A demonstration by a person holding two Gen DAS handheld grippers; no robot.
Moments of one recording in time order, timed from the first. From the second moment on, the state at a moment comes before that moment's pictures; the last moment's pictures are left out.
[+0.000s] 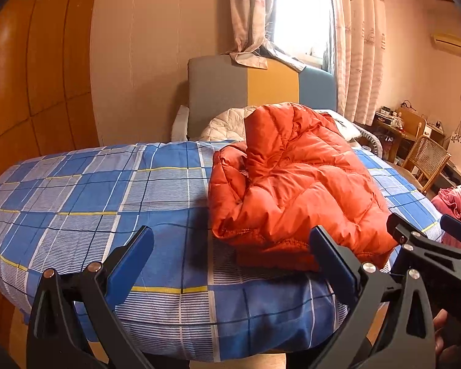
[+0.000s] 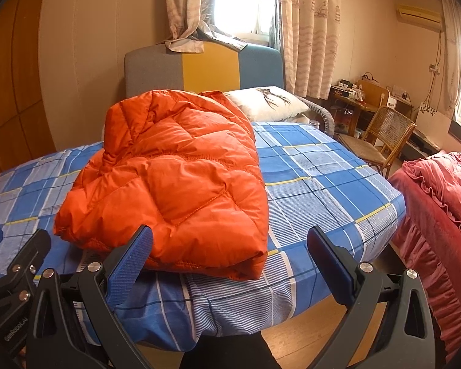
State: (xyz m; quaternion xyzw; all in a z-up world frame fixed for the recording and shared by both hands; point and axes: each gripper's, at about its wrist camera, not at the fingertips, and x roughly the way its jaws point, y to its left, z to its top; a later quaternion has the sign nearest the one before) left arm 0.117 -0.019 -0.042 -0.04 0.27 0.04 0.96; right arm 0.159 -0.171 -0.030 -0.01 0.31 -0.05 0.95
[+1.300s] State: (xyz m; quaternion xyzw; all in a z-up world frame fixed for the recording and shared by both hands) left arm 0.113 -0.015 -0.037 -0.04 0.26 0.04 0.96; right arm 0.160 -0.163 -0.029 -0.02 0.30 -0.04 0.95
